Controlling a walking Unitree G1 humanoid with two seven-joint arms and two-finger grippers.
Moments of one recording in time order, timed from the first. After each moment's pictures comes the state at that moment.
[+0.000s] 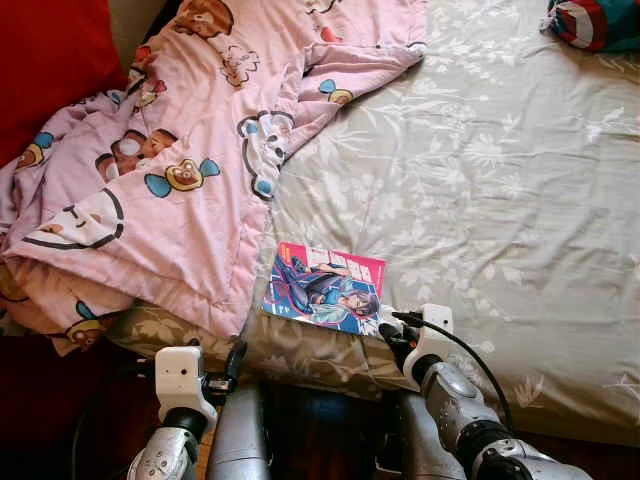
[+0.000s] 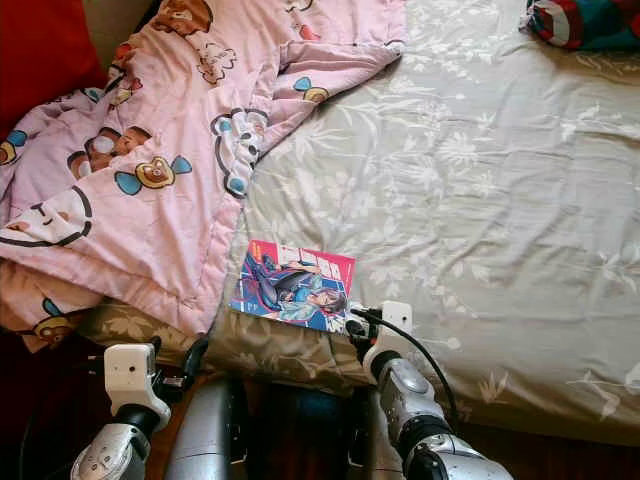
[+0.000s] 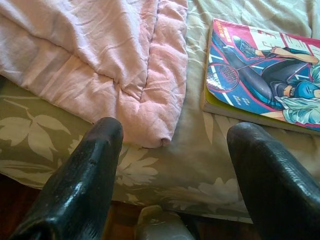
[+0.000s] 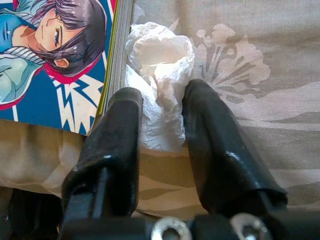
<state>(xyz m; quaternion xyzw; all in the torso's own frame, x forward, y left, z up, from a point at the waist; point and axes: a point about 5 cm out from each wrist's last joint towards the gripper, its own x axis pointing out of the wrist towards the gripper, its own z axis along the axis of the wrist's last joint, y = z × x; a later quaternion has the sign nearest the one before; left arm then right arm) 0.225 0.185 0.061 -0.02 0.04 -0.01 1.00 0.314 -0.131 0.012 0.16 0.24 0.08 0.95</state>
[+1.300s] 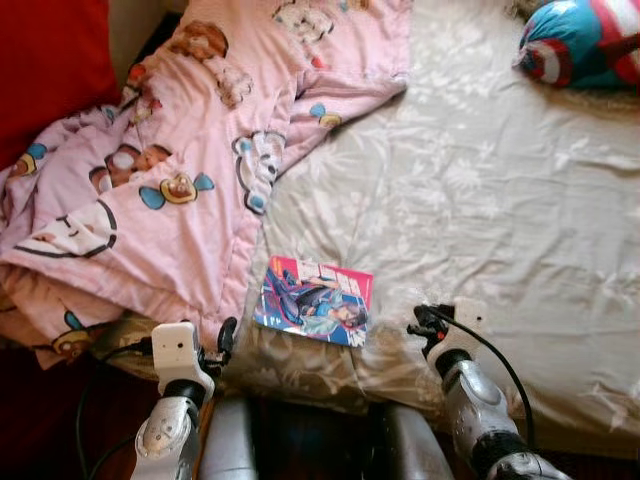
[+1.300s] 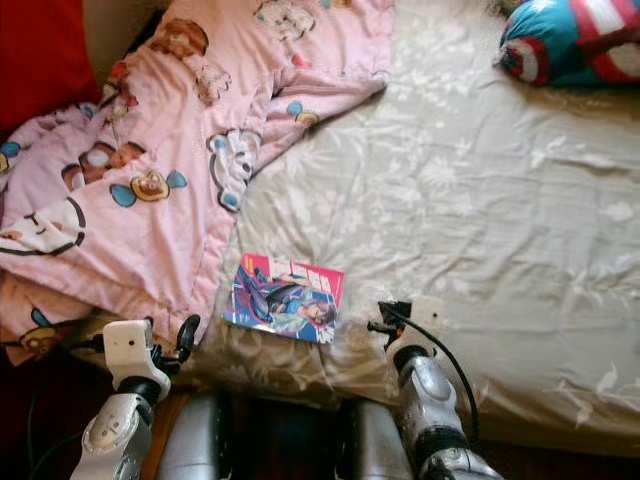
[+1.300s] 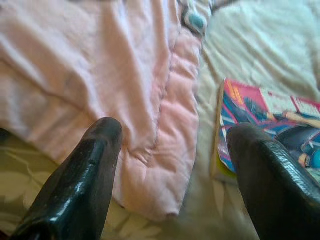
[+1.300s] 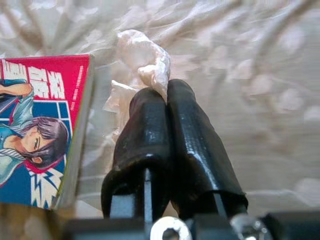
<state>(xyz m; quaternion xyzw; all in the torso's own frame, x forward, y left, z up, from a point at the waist) 0.255 0.201 0.060 -0.02 0.01 0.05 1.00 0.303 -0.164 0.020 0.13 0.12 0.04 0.98</state>
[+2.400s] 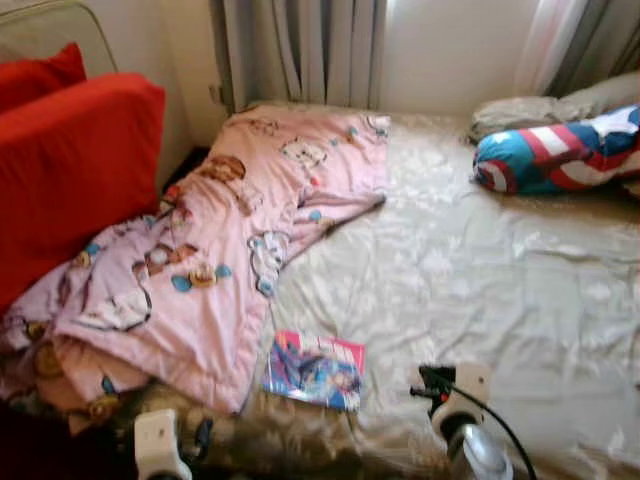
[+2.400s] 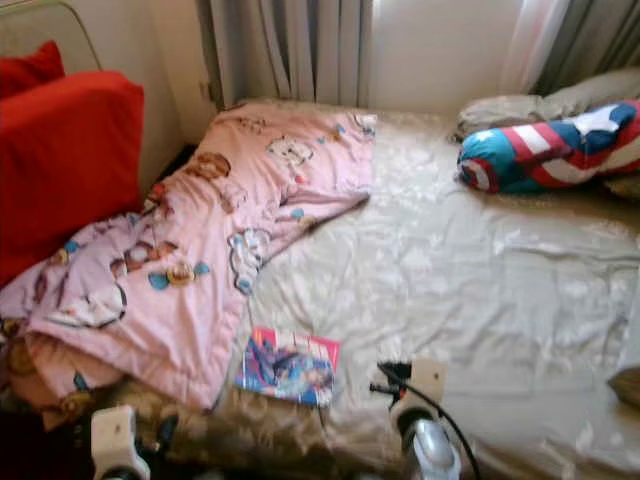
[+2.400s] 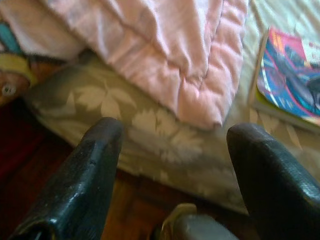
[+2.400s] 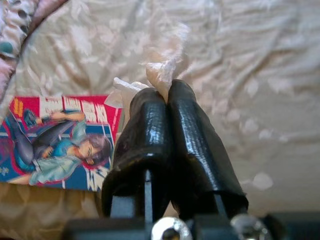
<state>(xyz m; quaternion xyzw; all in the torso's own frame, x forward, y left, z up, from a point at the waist) 0.184 0.225 -0.046 -0.04 0.24 0.09 0.97 0.252 -0.165 -0.026 0.13 0.20 0.00 0.97</state>
